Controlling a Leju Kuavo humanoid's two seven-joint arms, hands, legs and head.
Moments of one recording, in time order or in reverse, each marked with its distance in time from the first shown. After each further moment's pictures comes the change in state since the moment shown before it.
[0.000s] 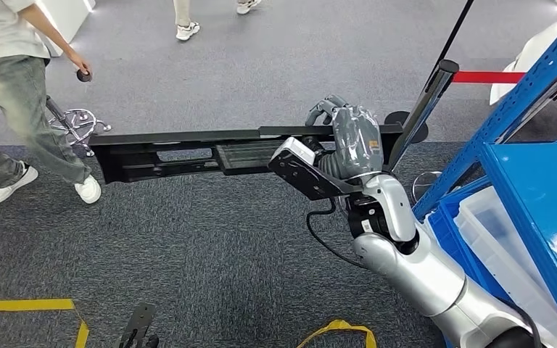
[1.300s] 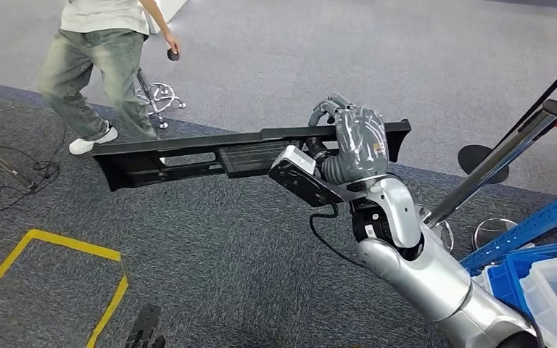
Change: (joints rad) left arm 0.006 0.002 -0.007 0.000 -0.014 -0.030 0.012; right arm 0.011 -0.007 0.000 -0.038 0.077 0.012 -0.006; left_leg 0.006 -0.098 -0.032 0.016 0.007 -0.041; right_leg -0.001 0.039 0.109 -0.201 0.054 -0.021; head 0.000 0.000
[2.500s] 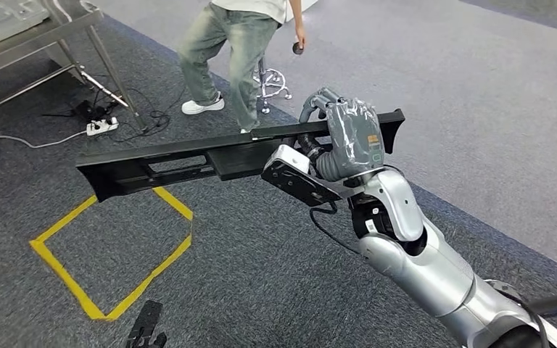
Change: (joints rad) left arm -0.013 0.002 -0.006 -0.001 0.000 0.008 0.002; right arm -0.026 -0.007 0.001 -0.038 -0.036 0.075 -0.024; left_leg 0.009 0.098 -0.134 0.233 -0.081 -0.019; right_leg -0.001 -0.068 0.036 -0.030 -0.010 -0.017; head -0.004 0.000
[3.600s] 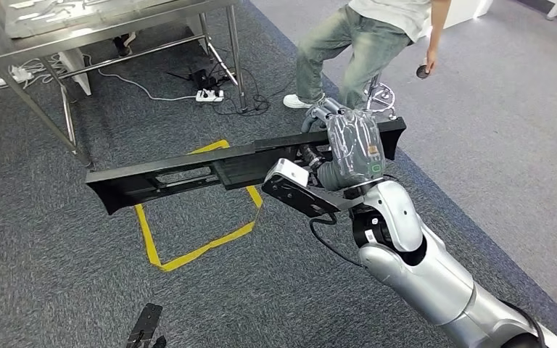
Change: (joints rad) left arm 0.001 -0.005 -0.001 0.000 -0.003 0.002 0.006; right arm 0.041 -0.013 0.001 -0.017 0.051 -0.014 0.004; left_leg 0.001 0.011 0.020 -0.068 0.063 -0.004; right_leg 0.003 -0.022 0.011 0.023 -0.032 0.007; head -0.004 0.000
